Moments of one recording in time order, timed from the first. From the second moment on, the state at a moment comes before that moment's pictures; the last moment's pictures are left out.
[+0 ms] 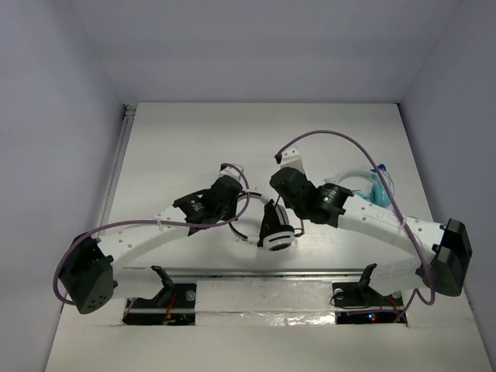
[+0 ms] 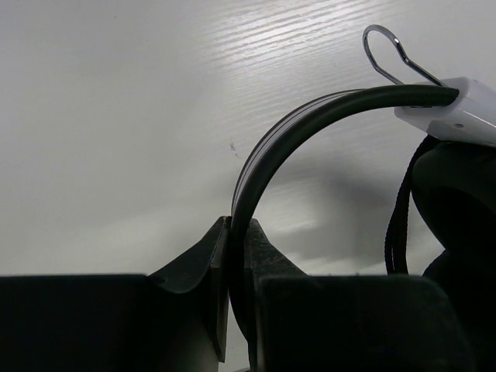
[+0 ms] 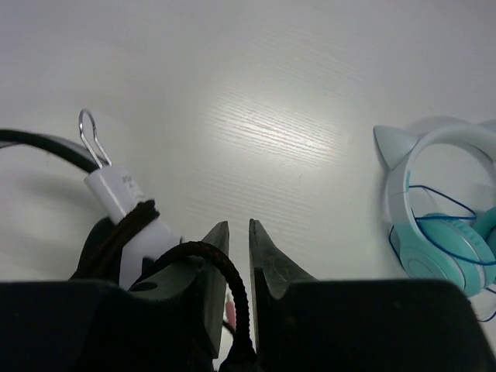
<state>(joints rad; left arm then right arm) -0.86 1.23 0.82 -0.47 -0.33 -0.49 0.99 1.32 1.13 -0.63 0.67 0.37</state>
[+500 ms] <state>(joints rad) -0.83 1.11 0.90 -0.50 -0.24 -0.40 0.85 1.39 1.06 -0.39 0.51 0.37</state>
